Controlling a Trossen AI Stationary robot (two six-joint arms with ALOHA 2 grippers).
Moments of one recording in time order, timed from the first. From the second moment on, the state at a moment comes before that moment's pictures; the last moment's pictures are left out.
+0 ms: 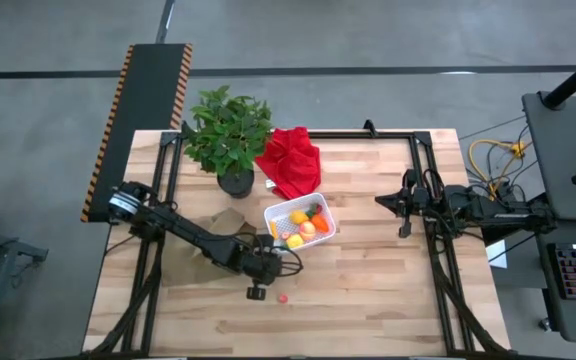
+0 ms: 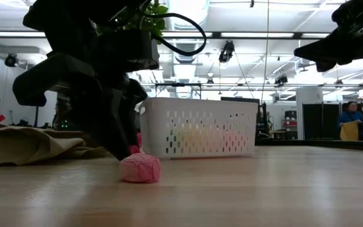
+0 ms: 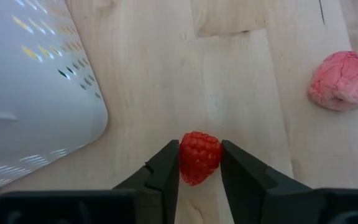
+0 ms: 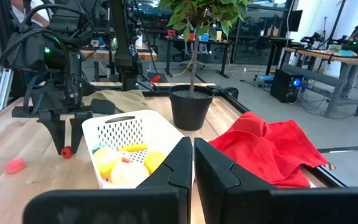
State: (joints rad) left arm -0.38 1.80 1.02 -0.26 -0.19 -0.21; right arm 0.01 0.07 0.13 -0.11 0.18 -0.06
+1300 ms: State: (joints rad) left arm -0.13 1.64 1.16 -0.43 -0.35 0.09; right arm 0.01 0.07 0.13 -0.11 0.18 -0.06
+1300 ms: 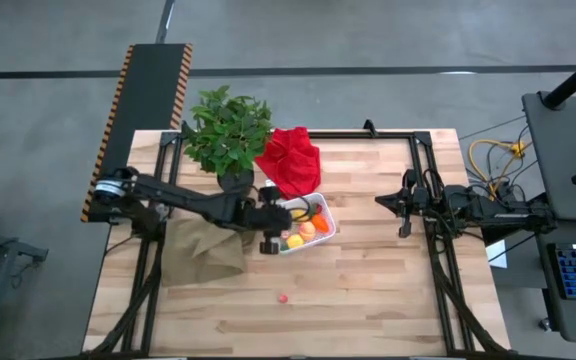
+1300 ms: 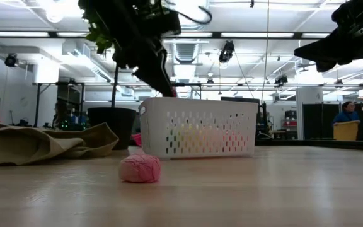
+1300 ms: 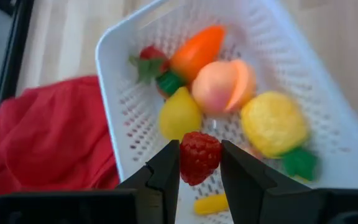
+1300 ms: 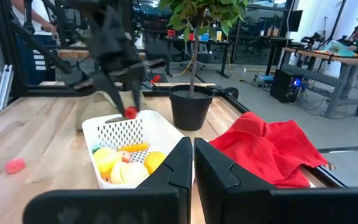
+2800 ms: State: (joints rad) left arm -0.22 1.65 1.29 -0.51 -0.17 0.16; right arm 0.01 0.08 0.13 -0.13 0.19 -0.03
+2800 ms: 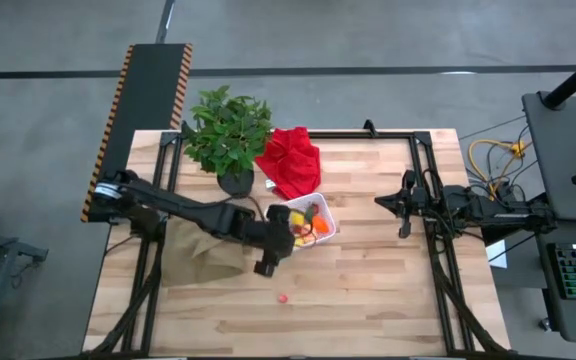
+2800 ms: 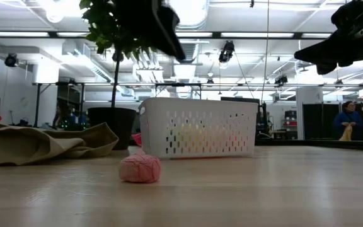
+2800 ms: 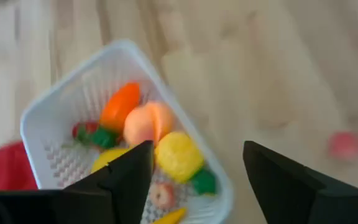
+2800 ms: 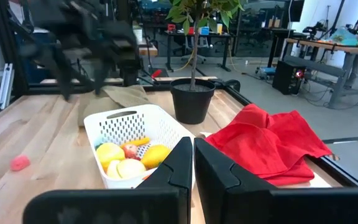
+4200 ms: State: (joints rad) left arm -0.50 2.00 1.39 -0.47 -0.14 -0.23; right arm 0.01 0.08 0.14 -0.13 0.19 -0.03
